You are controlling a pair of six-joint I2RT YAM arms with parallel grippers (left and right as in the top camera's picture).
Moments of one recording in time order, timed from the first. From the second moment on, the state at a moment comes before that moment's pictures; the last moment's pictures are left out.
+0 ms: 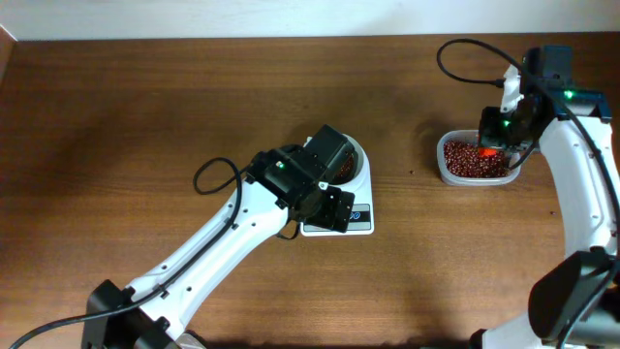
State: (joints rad) left arm -0.69 1.60 1.39 -1.11 -0.01 -0.42; right arm -0.12 1.74 1.55 -1.03 -0.02 0.03
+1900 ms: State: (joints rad) left arm -0.69 1.60 1.39 -1.12 -0.02 -0.42; right arm -0.15 1.99 1.97 -1.36 -0.07 -0.05
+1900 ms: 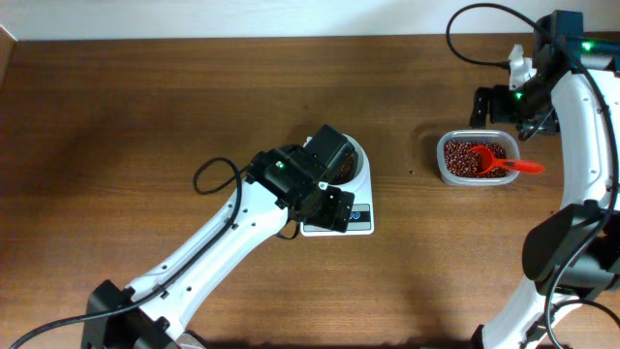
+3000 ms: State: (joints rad) left arm -0.69 1.60 1.39 -1.11 -0.02 -0.42; right arm -0.15 1.28 1.92 -1.36 -0.07 -0.05
